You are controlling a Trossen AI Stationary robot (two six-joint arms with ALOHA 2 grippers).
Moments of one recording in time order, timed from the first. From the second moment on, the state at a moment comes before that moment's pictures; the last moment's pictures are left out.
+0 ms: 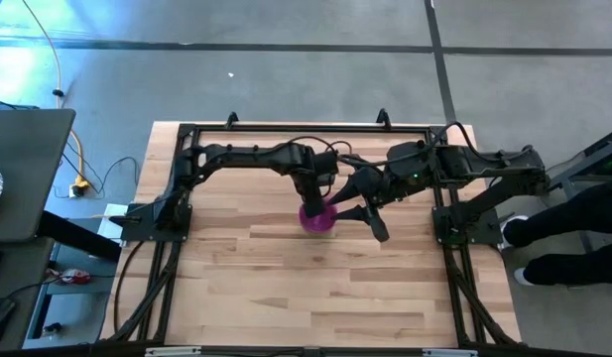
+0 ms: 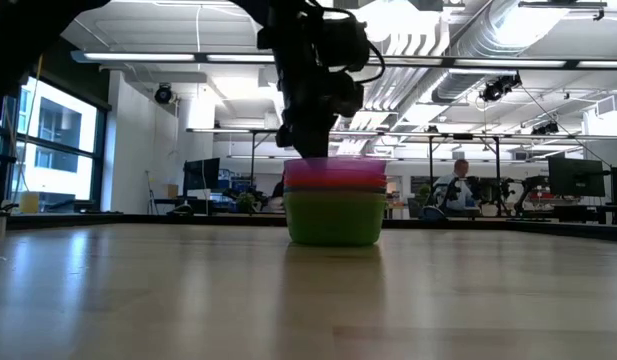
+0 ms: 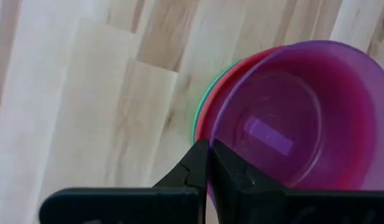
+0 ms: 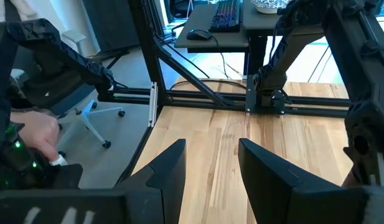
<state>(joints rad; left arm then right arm) 0.30 2.11 1.79 -1.00 0.10 -0.11 0.17 1.39 1.64 -0.61 -0.11 0.06</state>
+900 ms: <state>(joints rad) 0.27 2.11 1.79 -0.99 0.15 -0.02 0.17 1.39 1.64 -0.63 -0.12 0.05</state>
